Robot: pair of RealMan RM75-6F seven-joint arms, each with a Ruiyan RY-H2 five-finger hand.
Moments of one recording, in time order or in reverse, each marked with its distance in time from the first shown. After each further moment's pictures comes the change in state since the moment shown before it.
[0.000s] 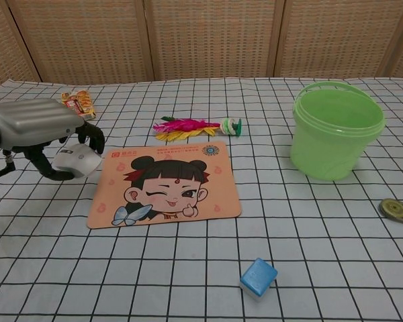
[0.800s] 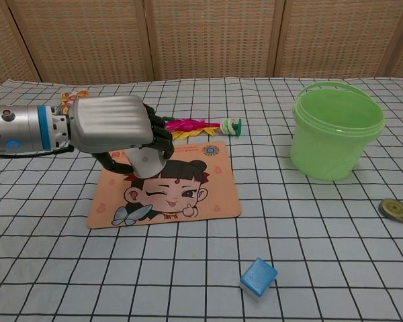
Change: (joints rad) left arm -0.250 -0.233 0.148 0.538 0.534 0.227 -0.286; right arm -0.001 0.005 0.036 0.050 0.079 -0.043 0.062
